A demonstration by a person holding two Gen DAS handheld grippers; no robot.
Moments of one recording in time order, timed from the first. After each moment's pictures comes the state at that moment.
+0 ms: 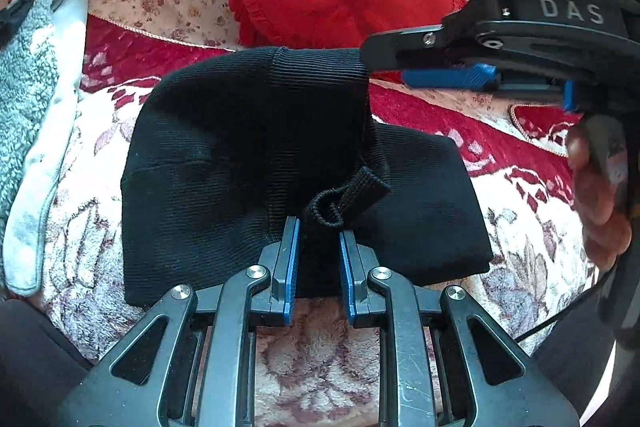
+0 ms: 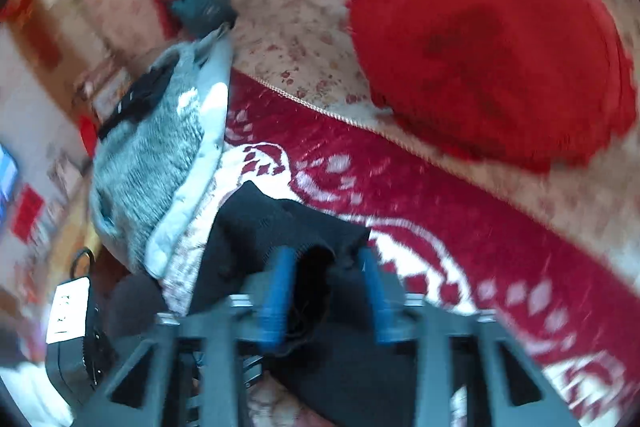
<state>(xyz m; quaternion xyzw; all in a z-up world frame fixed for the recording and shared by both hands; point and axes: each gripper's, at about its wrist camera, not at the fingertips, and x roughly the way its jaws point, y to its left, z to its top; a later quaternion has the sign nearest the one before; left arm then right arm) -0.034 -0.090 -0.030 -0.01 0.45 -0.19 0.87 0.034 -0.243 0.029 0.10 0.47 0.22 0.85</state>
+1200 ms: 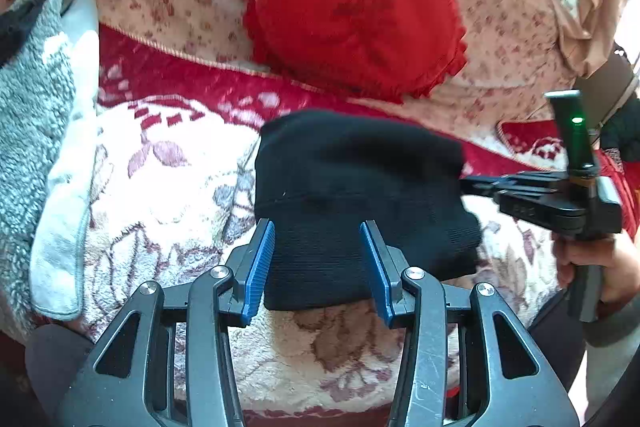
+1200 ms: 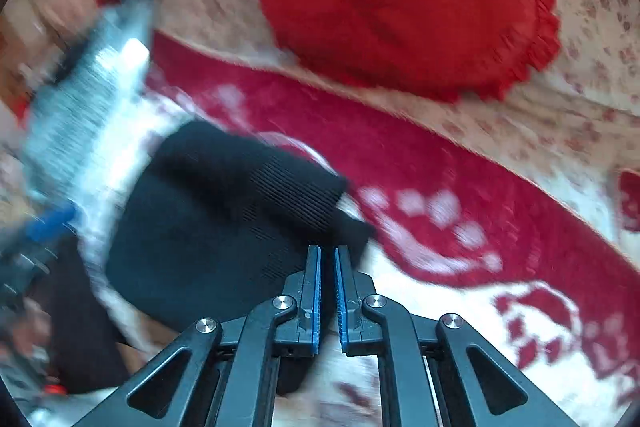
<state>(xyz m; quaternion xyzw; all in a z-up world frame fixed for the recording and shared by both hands) -0.022 -0.039 0.003 -0.03 0.46 -0.21 0.86 0.002 -0.287 -0.012 0.00 0.54 0.07 0.84</state>
